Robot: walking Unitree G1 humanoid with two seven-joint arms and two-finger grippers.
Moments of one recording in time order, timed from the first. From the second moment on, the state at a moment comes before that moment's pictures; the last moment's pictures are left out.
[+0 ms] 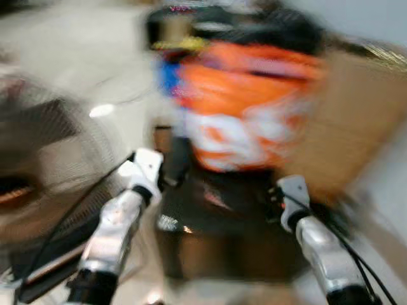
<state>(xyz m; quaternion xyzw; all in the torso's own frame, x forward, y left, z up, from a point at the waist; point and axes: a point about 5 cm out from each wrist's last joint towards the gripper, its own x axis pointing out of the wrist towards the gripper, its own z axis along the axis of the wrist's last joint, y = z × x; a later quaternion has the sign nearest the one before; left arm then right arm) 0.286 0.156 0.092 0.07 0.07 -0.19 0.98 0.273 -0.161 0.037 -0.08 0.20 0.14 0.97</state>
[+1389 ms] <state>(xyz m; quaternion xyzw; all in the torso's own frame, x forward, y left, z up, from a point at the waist) 0.253 0.164 0.063 0.20 0.23 -0.37 0.88 0.270 -0.117 -0.017 -0.09 0.34 0.27 0.90</state>
